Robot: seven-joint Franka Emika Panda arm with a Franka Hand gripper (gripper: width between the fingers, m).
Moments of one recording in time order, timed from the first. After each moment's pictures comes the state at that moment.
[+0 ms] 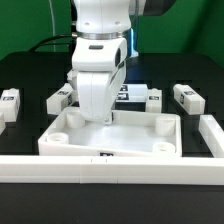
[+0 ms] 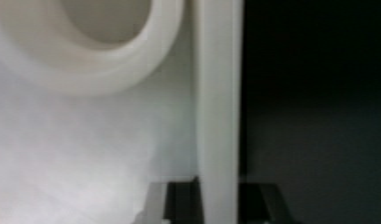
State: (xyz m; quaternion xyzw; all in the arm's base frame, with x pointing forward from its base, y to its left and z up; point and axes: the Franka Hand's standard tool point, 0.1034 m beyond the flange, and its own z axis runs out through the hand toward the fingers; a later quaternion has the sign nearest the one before) arm 0.493 -0.028 0.007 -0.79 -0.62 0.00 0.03
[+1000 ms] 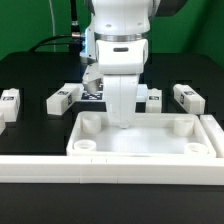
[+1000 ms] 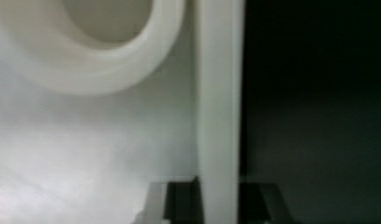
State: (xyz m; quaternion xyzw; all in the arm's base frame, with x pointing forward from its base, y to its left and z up) arm 0.509 0.003 0.007 -0.74 -0.67 0.00 0.03
